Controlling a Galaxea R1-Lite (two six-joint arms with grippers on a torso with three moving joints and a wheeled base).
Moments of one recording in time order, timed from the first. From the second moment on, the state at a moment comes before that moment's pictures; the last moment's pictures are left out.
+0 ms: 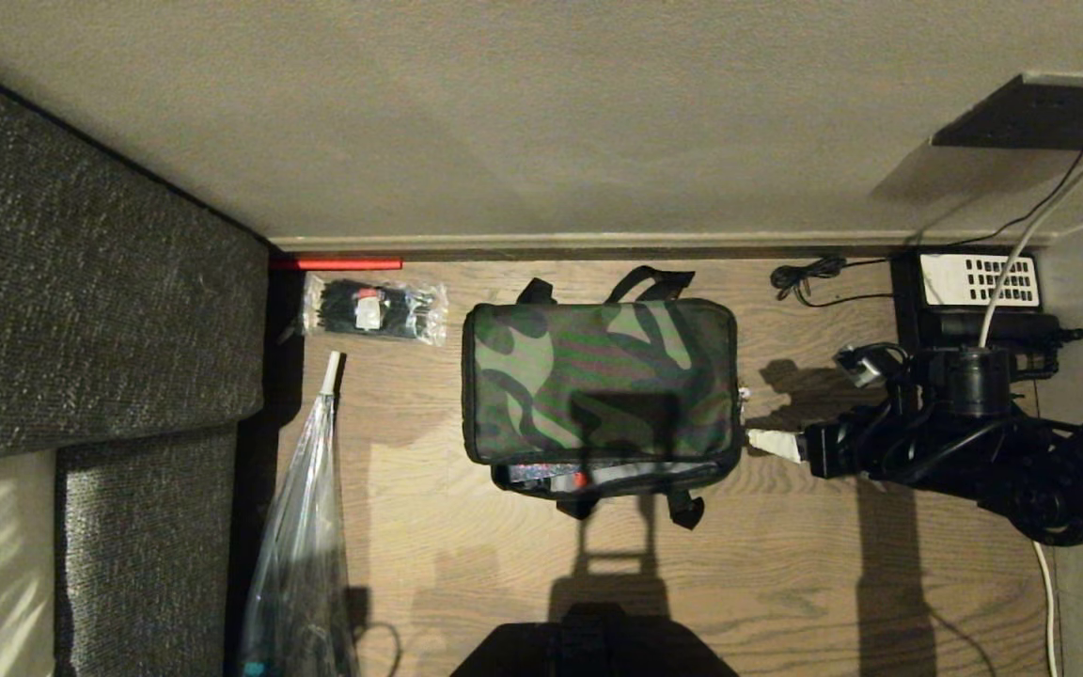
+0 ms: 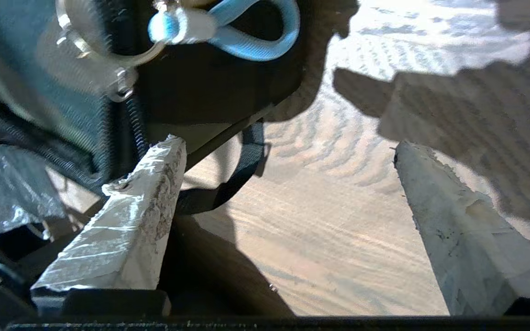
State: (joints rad) left arm 0.01 0.00 0.00 0.00 0.00 -0.01; right arm 0.06 1.99 -0.69 -0.80 0.42 -0.03
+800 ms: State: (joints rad) left arm 0.01 0.00 0.00 0.00 0.00 -0.01; right arm 0.07 2.08 -0.80 -0.86 0.42 -0.03
